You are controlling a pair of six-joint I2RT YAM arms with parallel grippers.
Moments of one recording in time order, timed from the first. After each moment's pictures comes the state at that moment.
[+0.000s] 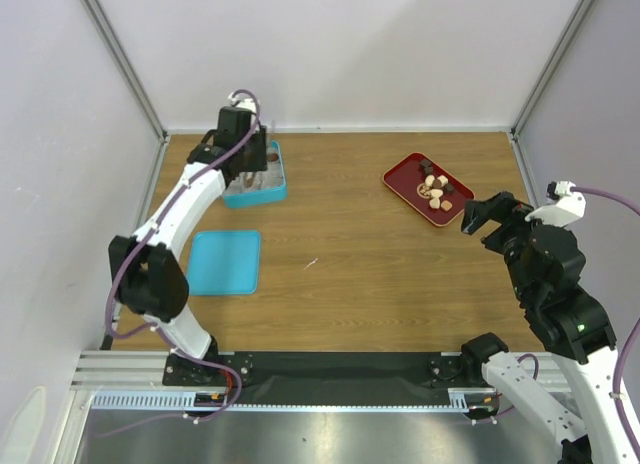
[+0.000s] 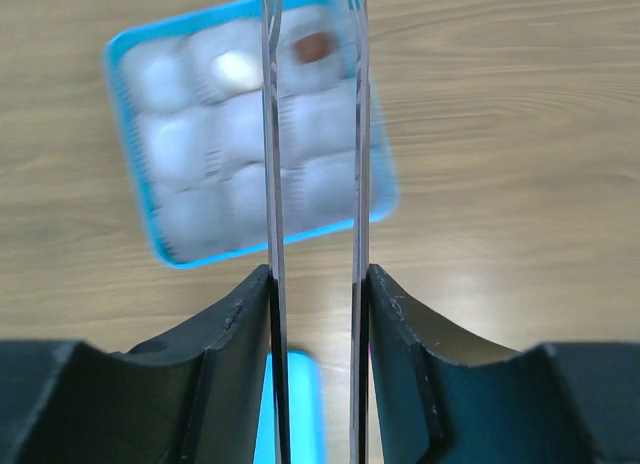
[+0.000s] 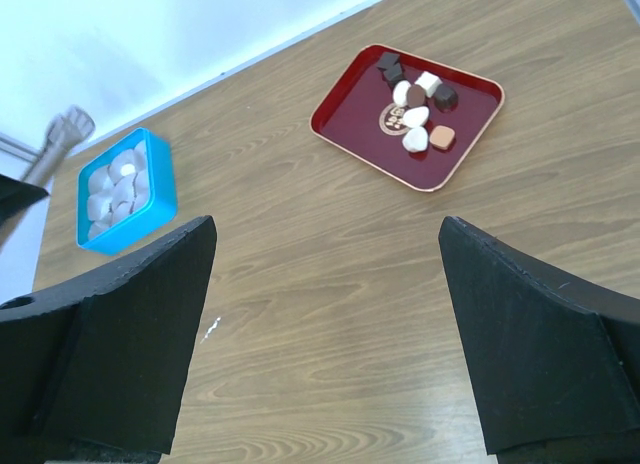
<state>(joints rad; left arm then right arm) -0.25 1.70 1.54 -0.54 -0.15 -0.15 0.41 0.58 1.07 -0.67 0.44 0.52</state>
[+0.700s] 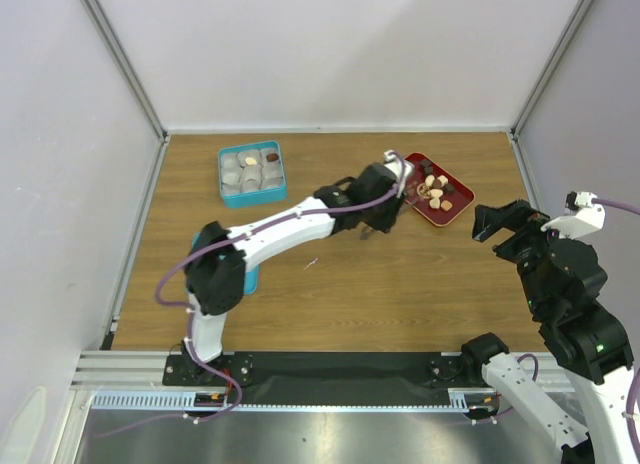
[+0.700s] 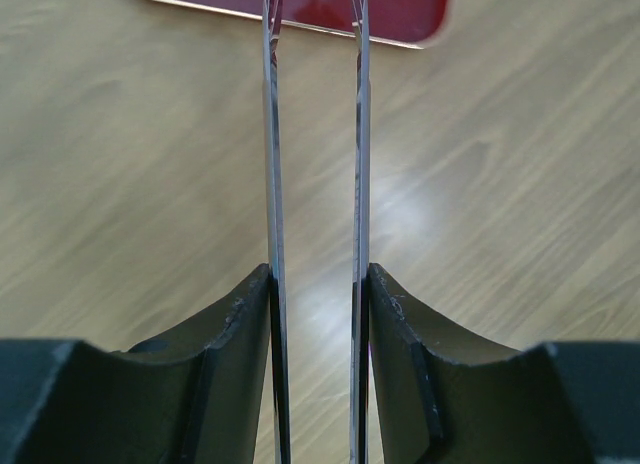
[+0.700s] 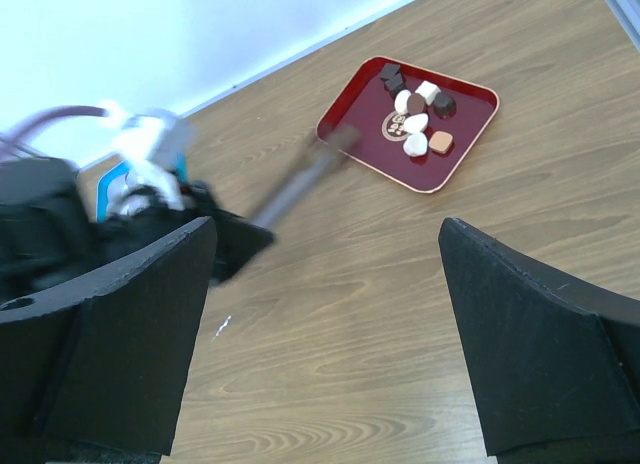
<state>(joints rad) -0.91 1.92 1.67 -0.44 -0.10 -0.24 0.41 0.53 1.13 -0.75 0.45 0.53</state>
